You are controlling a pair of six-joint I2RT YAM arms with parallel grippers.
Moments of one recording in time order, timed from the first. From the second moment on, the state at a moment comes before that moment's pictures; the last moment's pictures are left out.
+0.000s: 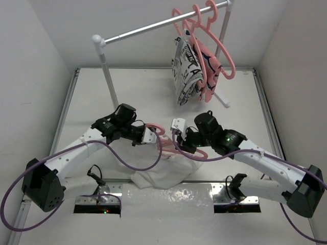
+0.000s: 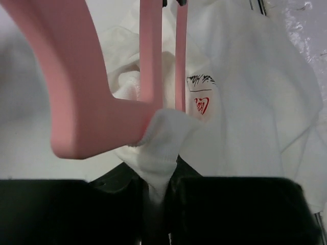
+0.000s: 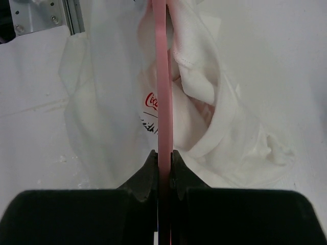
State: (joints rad) left arm -0.58 1.17 0.87 -0.60 0.77 1.03; right arm 0.80 1.06 0.77 -0.39 -0.40 -0.29
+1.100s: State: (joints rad) left arm -0.54 1.06 0.75 -0.30 0.50 0.24; right arm 0.92 1.16 0.53 0.05 0.22 0.52
